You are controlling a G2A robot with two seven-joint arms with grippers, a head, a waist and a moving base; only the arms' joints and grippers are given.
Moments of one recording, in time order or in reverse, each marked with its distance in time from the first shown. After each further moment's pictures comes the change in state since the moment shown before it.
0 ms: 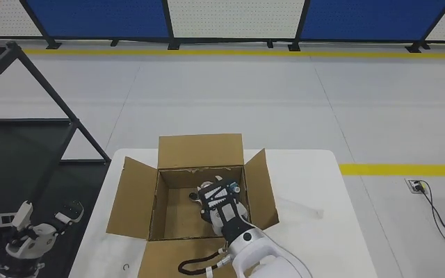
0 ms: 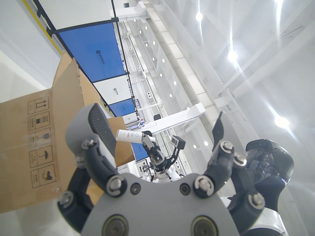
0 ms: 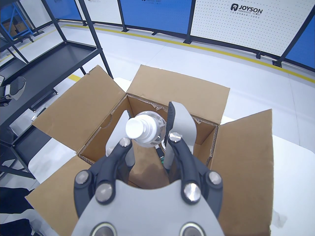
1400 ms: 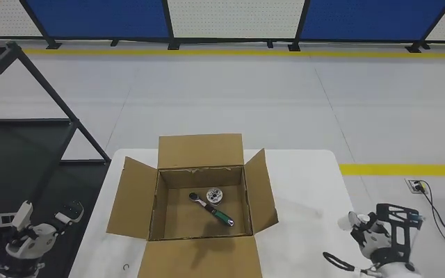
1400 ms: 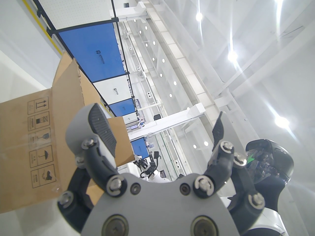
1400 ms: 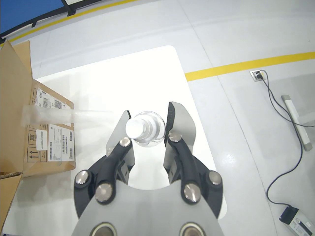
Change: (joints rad) left arm 0.000 0.000 0.000 0.000 0.000 0.000 0.000; right arm -0.534 0.055 0.915 -0.286 0.251 -0.095 0.115
